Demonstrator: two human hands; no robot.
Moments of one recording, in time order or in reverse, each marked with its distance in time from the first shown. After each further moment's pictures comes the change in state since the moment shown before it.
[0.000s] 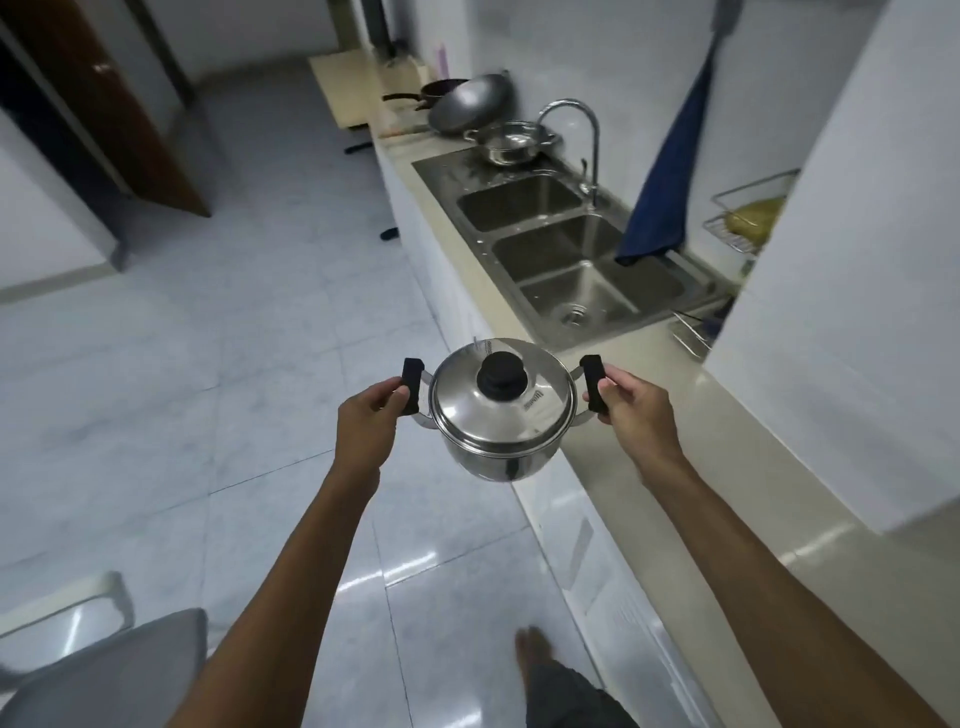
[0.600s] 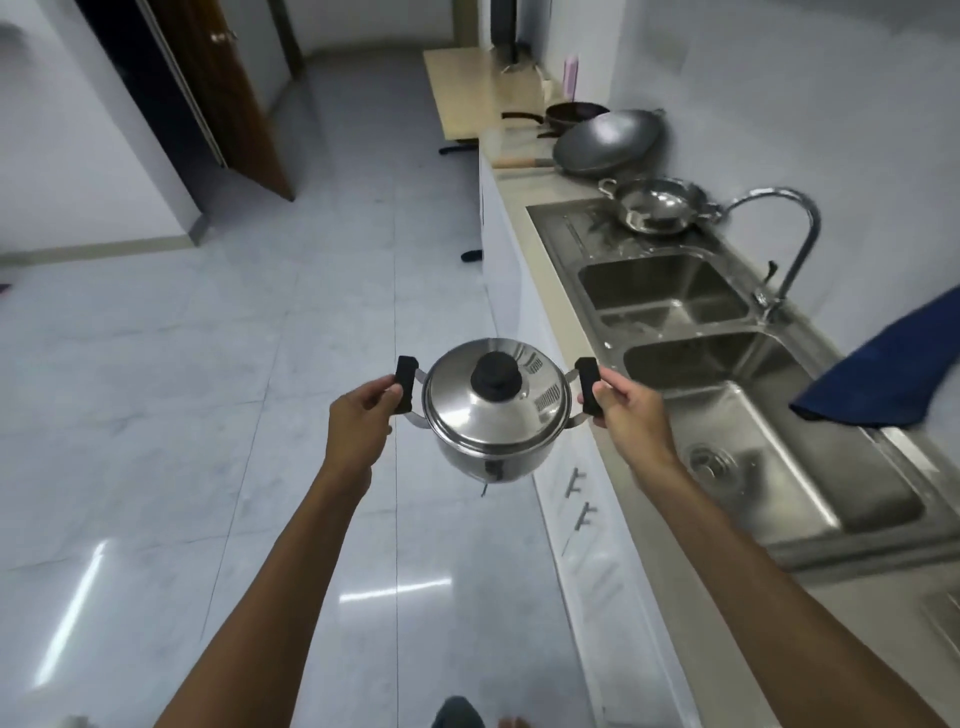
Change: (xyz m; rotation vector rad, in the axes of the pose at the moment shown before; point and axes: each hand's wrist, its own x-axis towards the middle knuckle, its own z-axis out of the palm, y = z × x) left_hand 0.400 0.034 -0.100 -0.073 0.201 -0.054; right_hand 0.354 -0.102 0.301 -0.004 -0.215 -0.049
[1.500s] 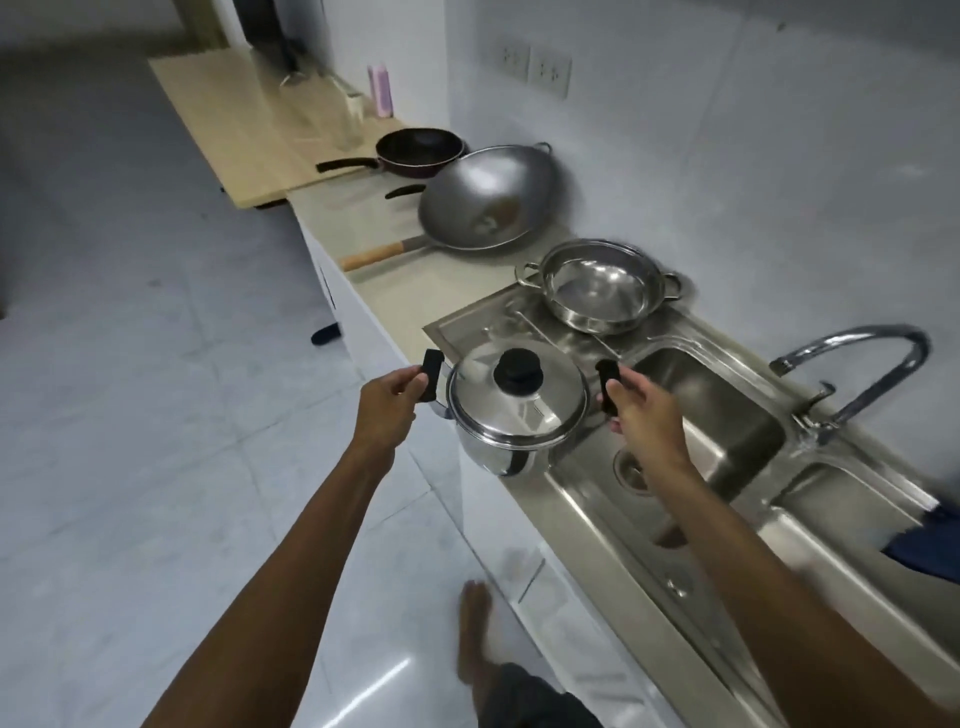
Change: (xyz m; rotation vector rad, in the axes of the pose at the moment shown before) left_hand 0.654 0.111 0.299 0.096 -0.529 0.054; right_hand 0.545 -0.037 0.080 0.013 0.532 0.206
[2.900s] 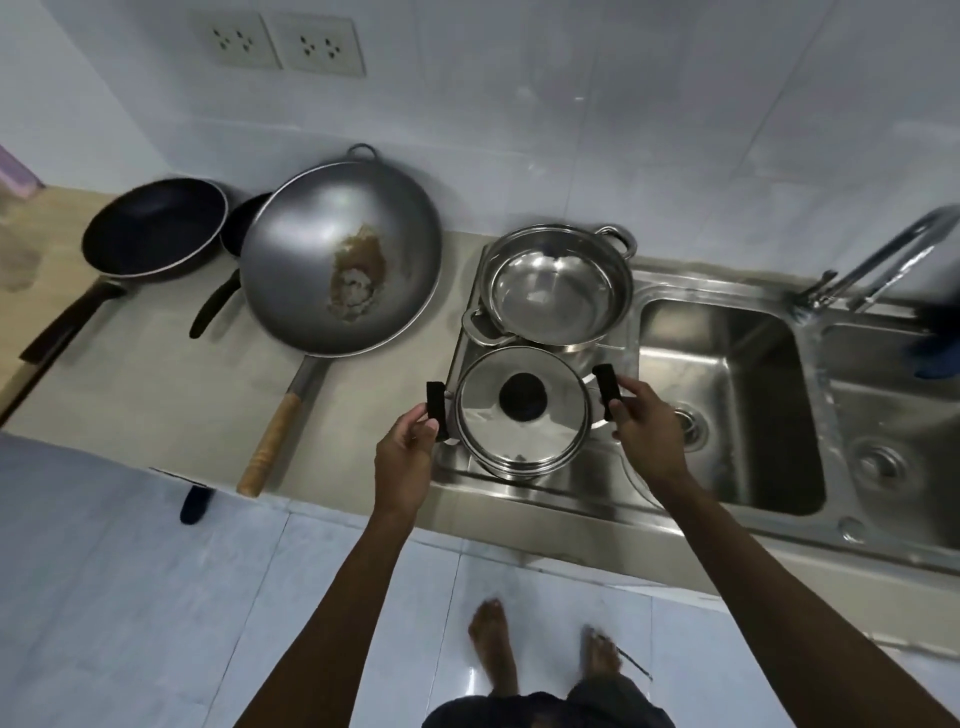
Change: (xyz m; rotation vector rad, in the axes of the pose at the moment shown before) left_hand 0.368 0.014 0.031 0.253 -0.621 0.033; right_hand 0.149 -0.004 0.186 -0.149 0.625 0.280
